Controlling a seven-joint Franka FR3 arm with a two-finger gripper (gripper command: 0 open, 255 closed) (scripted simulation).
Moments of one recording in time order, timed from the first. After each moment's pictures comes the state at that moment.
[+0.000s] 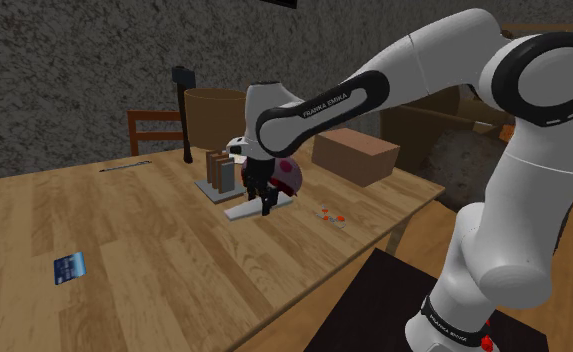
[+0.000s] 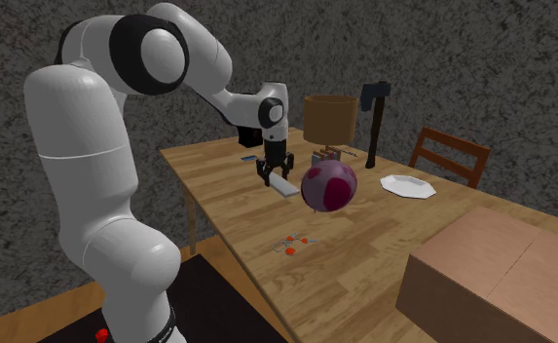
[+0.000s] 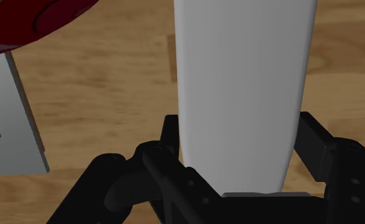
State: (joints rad) arm 0.27 0.02 -0.02 -2.14 -0.01 2.16 -1.09
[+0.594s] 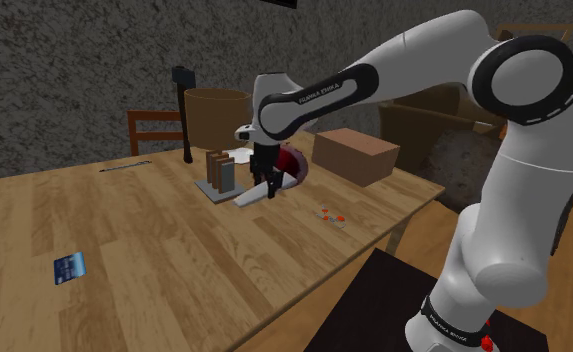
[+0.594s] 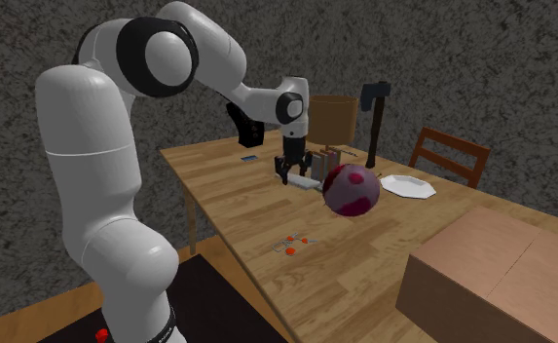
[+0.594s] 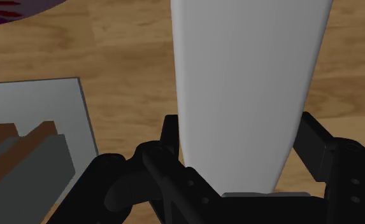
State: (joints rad) arm 0.21 0.06 -0.07 -2.04 -0.01 2.11 -1.20
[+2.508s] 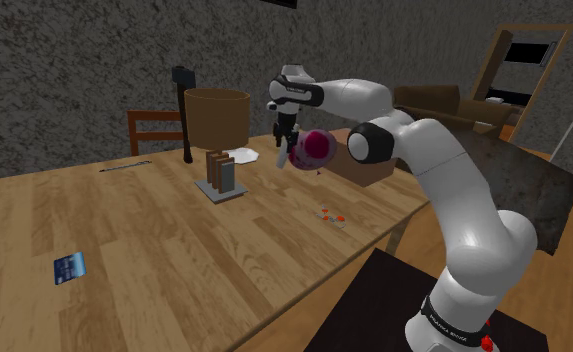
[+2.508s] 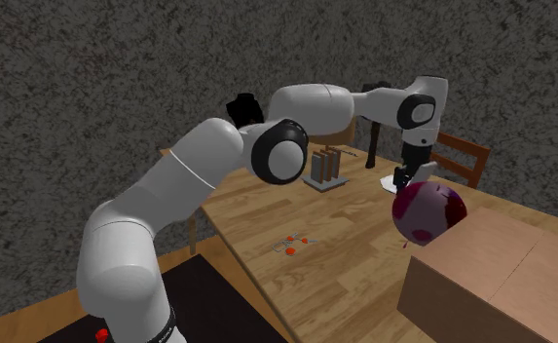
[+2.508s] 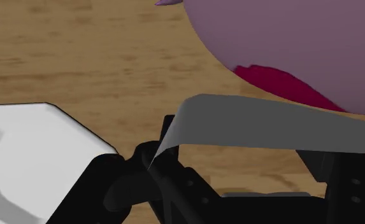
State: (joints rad) arm -0.23 0.89 -0.19 -0.76 0.15 1.67 -1.72
